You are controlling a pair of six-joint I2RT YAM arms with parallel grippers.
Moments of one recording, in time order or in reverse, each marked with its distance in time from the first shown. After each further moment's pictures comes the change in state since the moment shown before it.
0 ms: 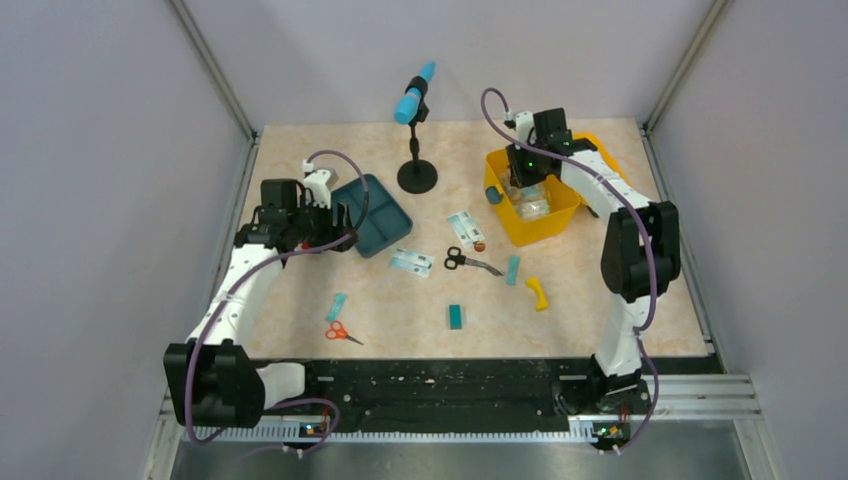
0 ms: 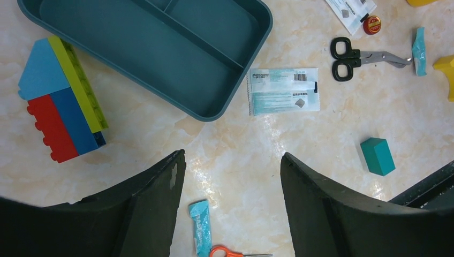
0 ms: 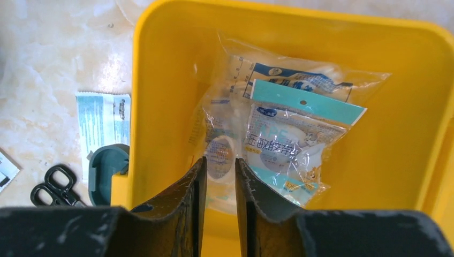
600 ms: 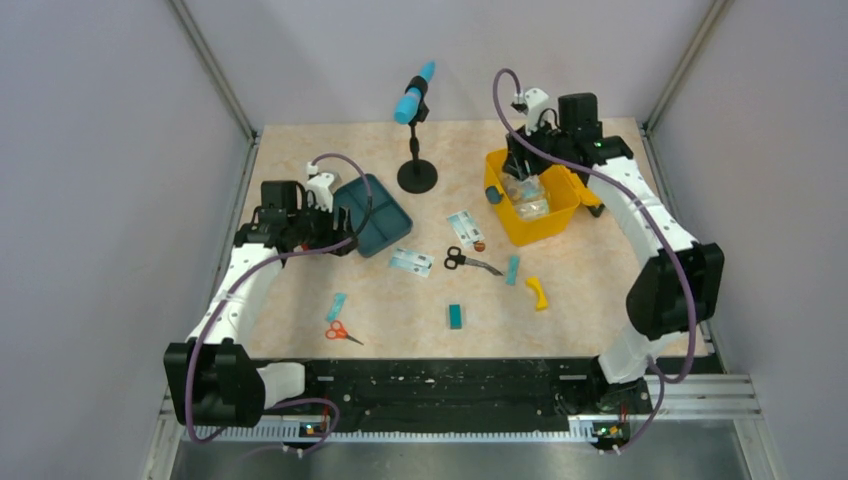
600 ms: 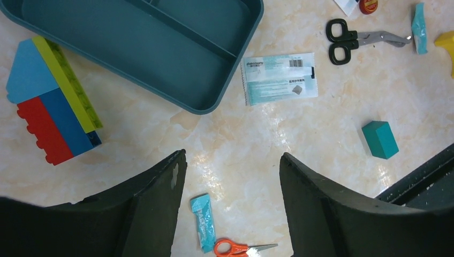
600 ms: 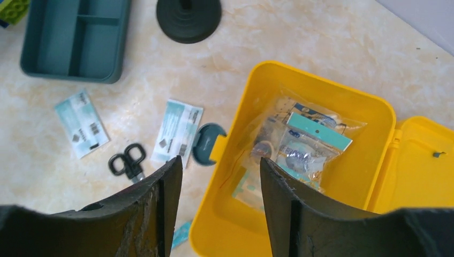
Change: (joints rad) left arm 0.005 0.001 -0.003 -0.029 0.025 0.053; right arm 0.001 -0.232 -0.012 -0.016 -0.198 -0.085
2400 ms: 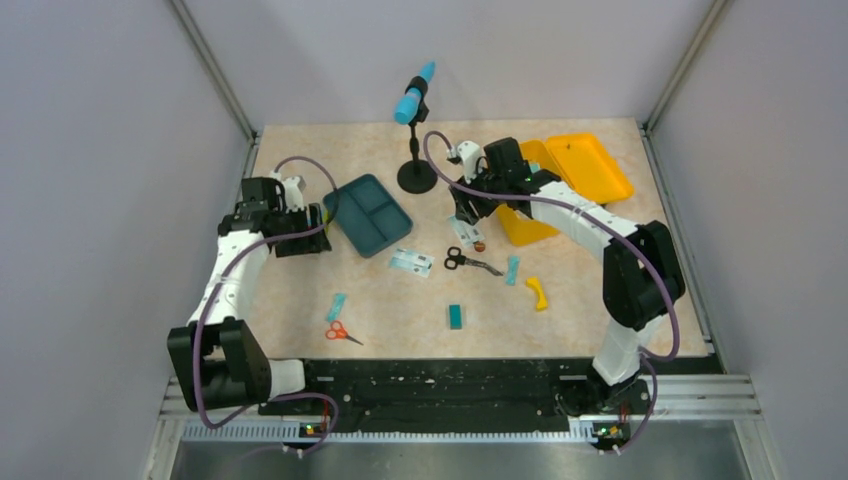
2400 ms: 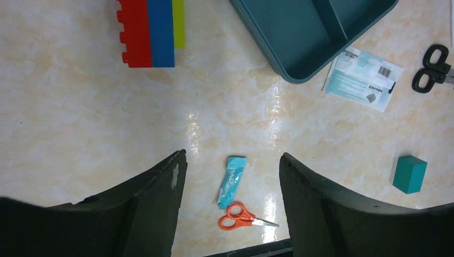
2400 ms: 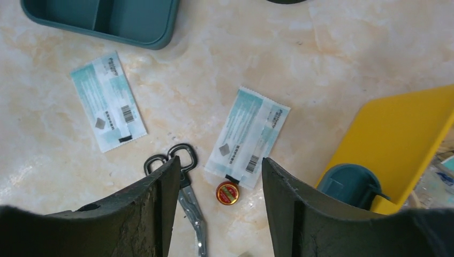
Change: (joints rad) left arm 0.142 0.087 0.068 -0.184 -0.191 -0.128; right arm 0.276 0.067 -0.211 0.175 0.088 0.030
